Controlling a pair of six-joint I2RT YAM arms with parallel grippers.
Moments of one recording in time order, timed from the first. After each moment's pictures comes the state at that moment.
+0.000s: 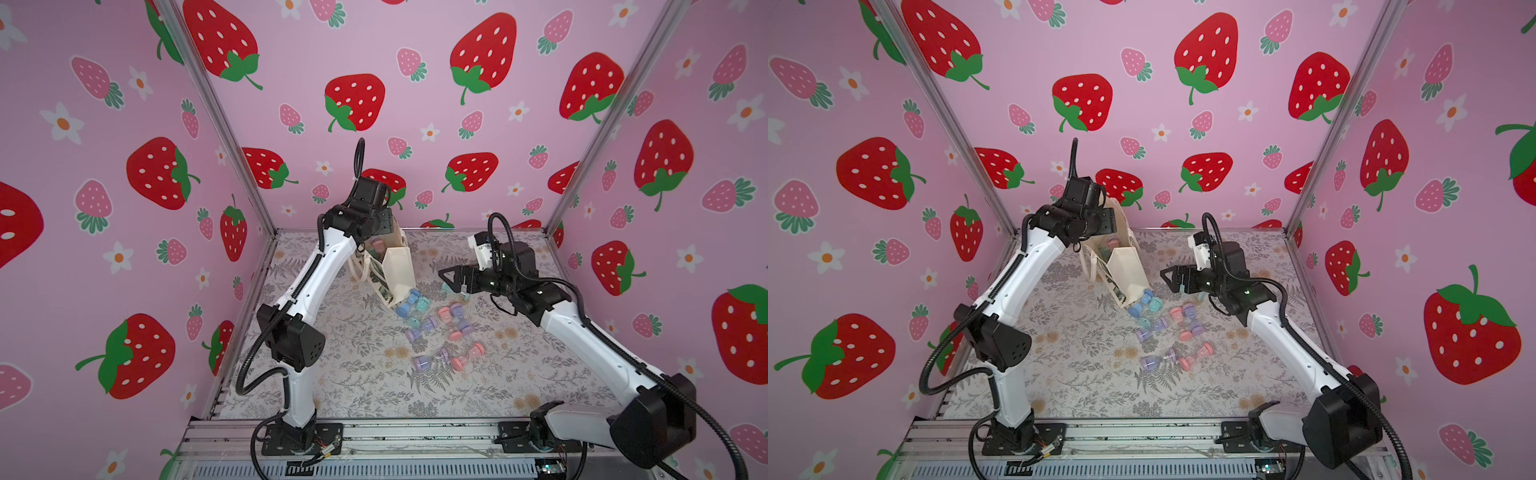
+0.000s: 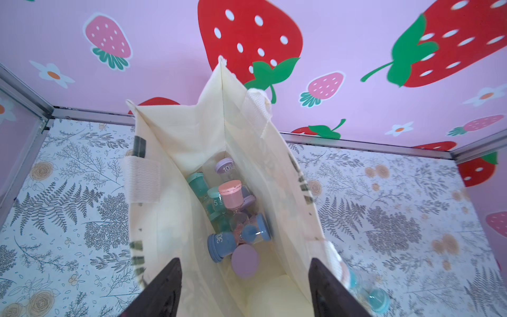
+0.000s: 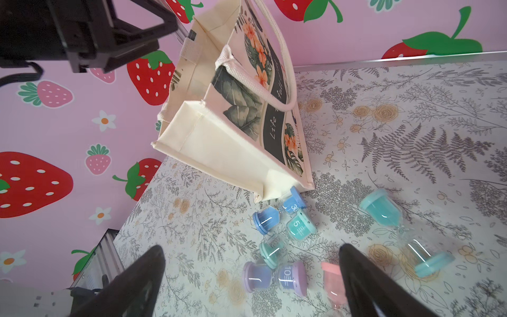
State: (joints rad) left arm -0.45 1.91 2.17 -0.97 -0.25 -0.40; right arm 0.50 1.27 1.08 -0.30 -0.42 0.34
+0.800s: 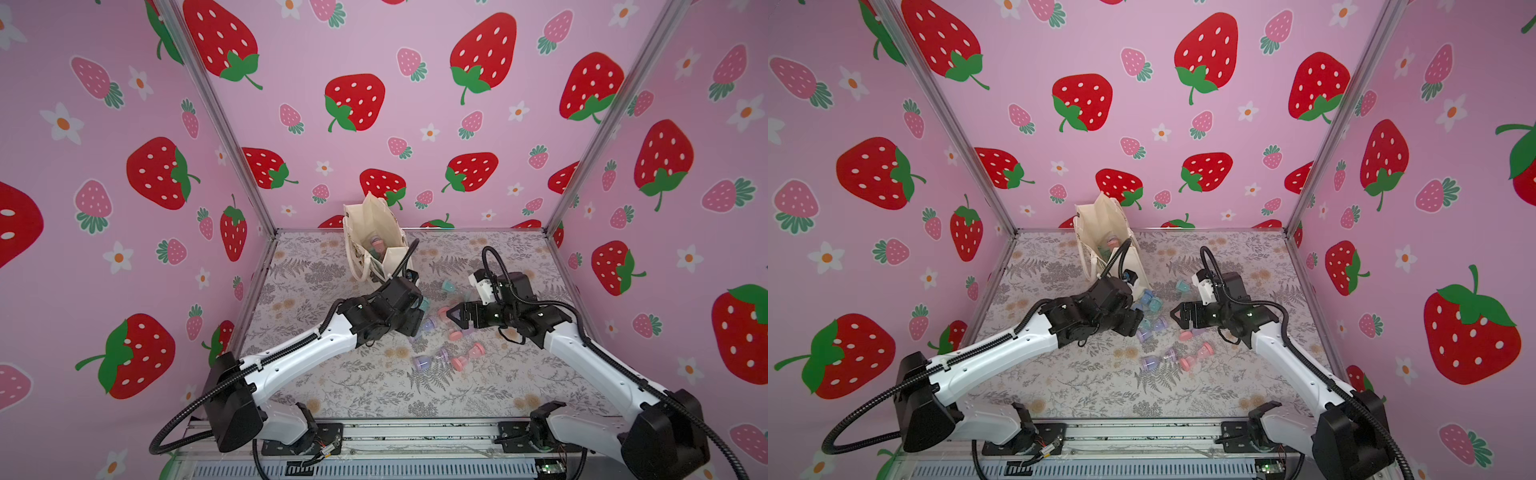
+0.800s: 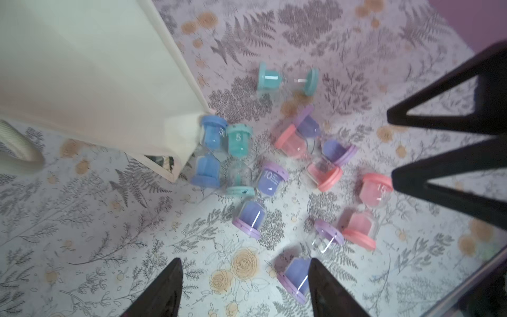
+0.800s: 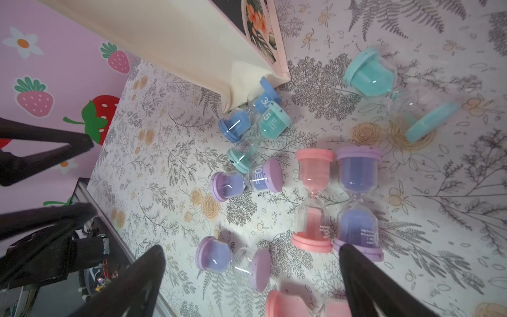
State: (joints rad) left arm -0.89 1.41 1.16 -0.66 -0.20 -0.32; right arm 0.50 1.16 0.81 -0.44 -0.43 0.29
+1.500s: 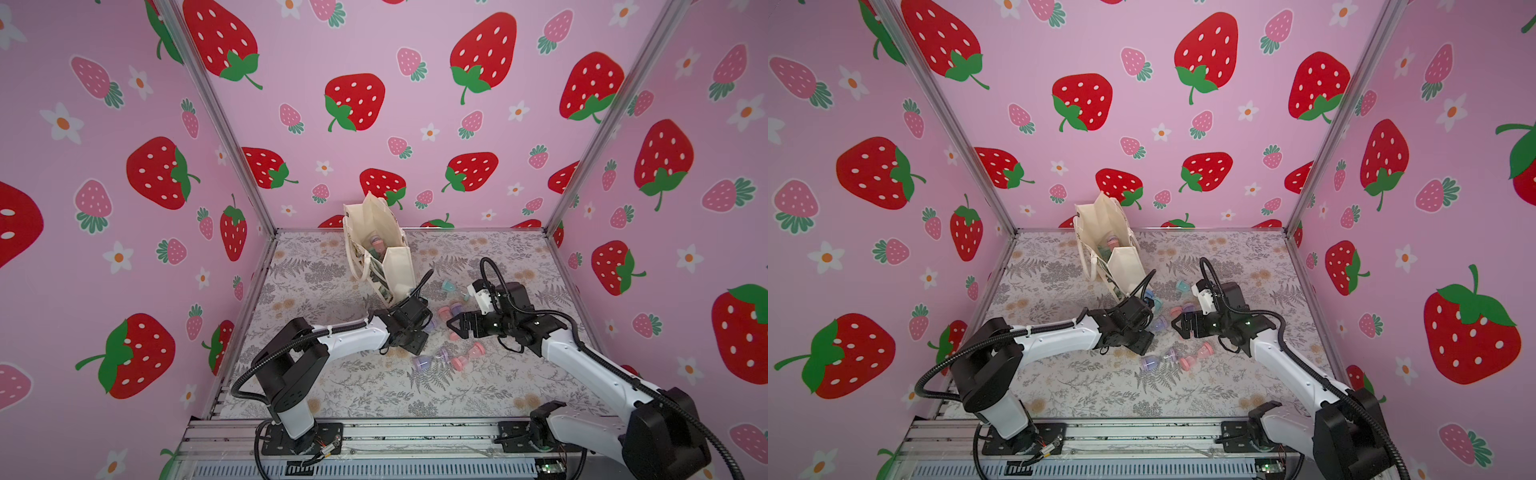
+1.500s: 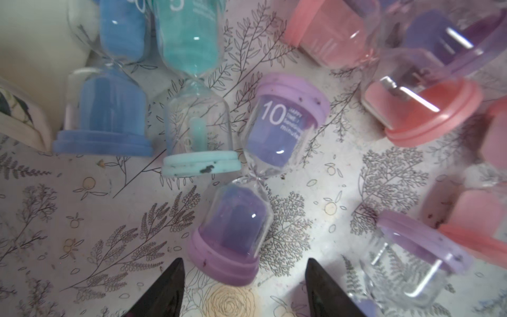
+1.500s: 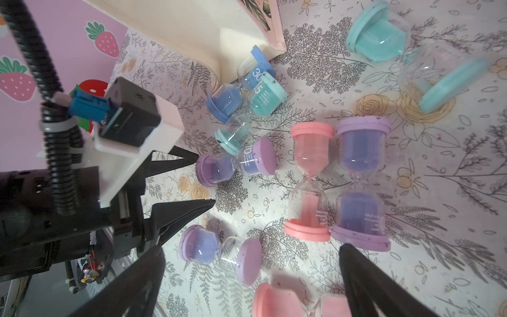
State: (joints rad) left arm -0.86 1.72 1.03 -0.41 -0.09 -0.28; right arm 0.50 1.16 0.71 -0.36 -0.44 0.28
